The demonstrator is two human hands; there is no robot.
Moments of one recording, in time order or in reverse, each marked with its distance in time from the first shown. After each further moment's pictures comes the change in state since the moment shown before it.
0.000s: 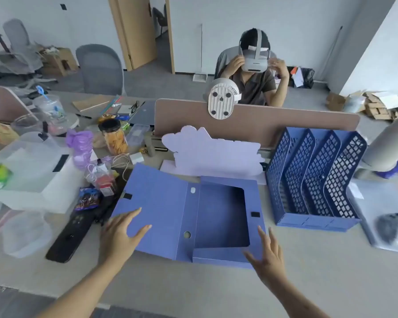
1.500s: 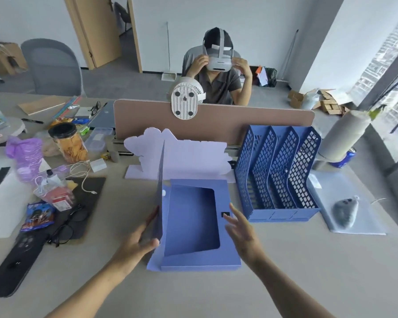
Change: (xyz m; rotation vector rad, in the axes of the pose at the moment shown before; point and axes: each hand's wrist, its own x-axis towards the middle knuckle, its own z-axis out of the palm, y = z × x) left_hand 0.005 0.117 0.017 -0.874 -0.637 -0.063; right_hand 0.025 -0.031 -0.049 0.524 -0.042 -0.122
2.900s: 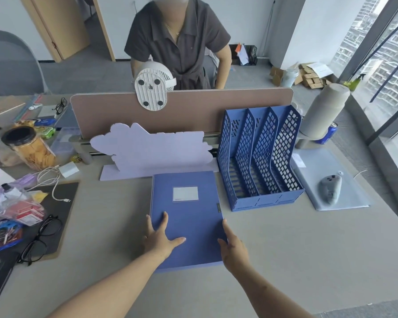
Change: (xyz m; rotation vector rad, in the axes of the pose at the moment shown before) left_hand 0.098 -0.064 0.102 0.650 0.096 -0.493; right_hand -0.008 0.056 0.005 -0.307 0.062 0.397
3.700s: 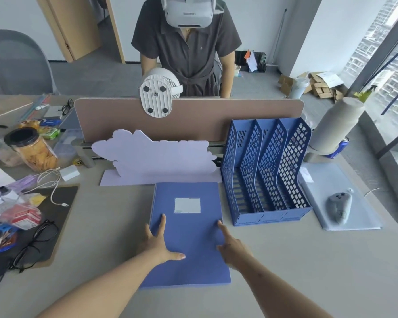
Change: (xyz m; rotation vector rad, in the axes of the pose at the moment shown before) left_hand 0.013 0.017 -0.021 0.162 -0.086 0.017; right_hand 0.059 -0.018 -0.022 -0.330 -0.246 -0.011
